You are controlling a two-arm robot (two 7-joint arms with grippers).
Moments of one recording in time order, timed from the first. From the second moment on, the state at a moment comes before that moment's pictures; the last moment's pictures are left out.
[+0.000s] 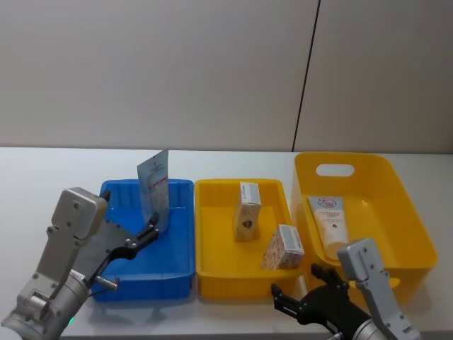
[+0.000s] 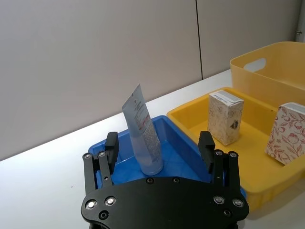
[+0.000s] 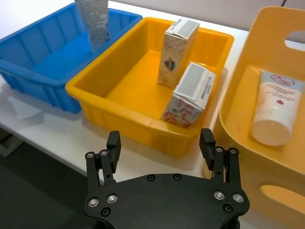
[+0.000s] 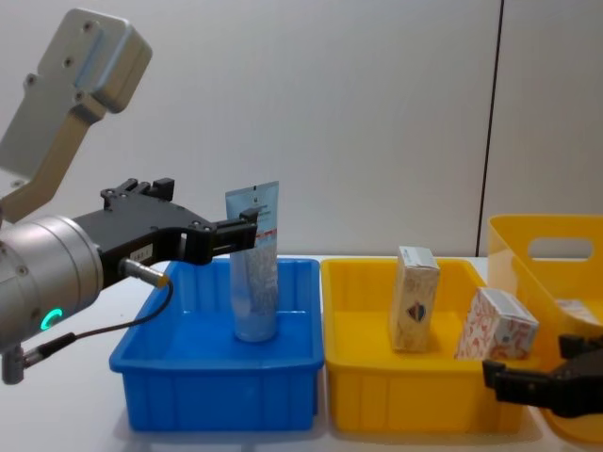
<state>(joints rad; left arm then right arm) -0.24 0.38 0.45 -1.63 -0.20 0.01 -0.01 0.02 0.36 -0.27 -1.65 0.23 0.22 0.21</state>
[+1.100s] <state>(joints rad) -0.24 0.38 0.45 -1.63 -0.20 0.01 -0.01 0.04 0.27 -0.27 -1.57 0.16 0.17 0.13</state>
